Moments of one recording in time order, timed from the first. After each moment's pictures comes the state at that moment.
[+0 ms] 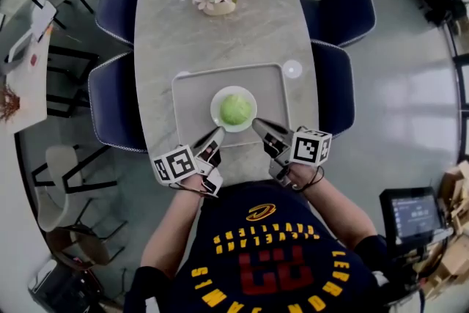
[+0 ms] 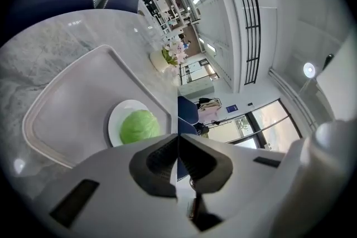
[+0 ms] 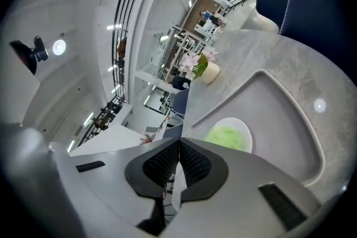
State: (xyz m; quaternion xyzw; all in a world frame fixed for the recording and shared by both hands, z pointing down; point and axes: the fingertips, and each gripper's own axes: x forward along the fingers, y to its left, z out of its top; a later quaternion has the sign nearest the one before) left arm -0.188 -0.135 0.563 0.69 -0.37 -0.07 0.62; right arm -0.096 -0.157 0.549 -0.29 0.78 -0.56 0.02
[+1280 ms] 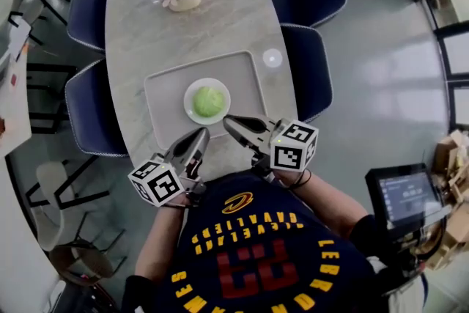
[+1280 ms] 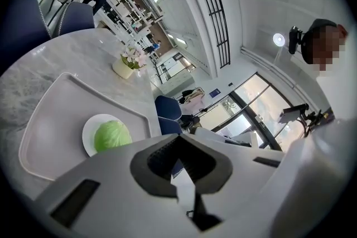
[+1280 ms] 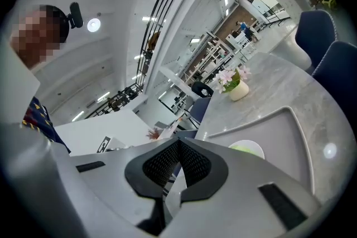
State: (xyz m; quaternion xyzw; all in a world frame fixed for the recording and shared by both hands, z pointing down) left arm -0.160 -0.120 0.489 0.80 -0.34 -0.03 0.49; right arm -0.110 -0.140 0.481 -0.25 0.87 -0.43 0.02
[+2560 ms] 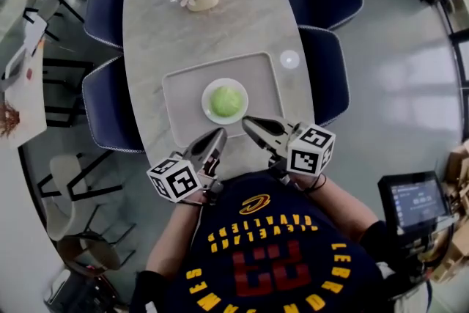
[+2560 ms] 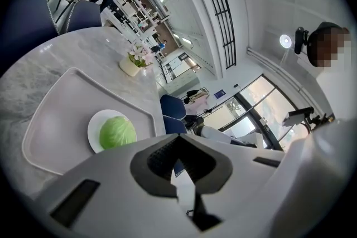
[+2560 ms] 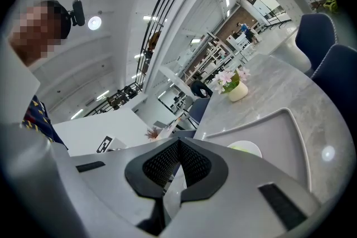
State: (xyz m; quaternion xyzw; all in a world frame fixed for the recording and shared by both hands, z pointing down) left arm -0.158 -0.118 0.502 0.78 -0.35 -0.03 0.51; right arm -0.104 -0.137 0.480 -0.26 0.87 -0.42 0.01
